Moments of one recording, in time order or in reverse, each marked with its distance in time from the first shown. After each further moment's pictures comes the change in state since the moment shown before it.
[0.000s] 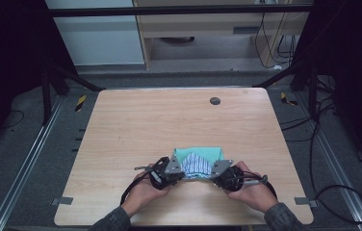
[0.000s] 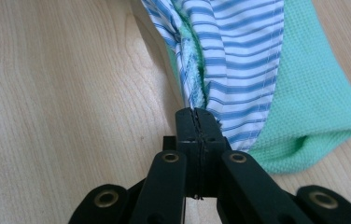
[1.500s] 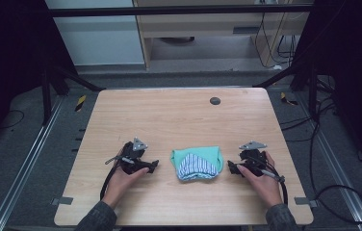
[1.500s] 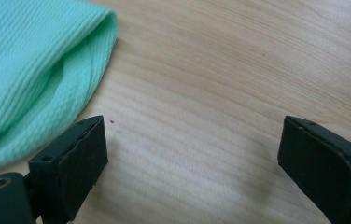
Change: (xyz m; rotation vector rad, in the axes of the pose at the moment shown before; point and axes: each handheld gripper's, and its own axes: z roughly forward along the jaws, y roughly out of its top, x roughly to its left) left arm 0.083 -0.069 -0.017 0.022 0.301 -0.445; right arm -0.071 -0.070 0.017 -0.074 -0.342 0.691
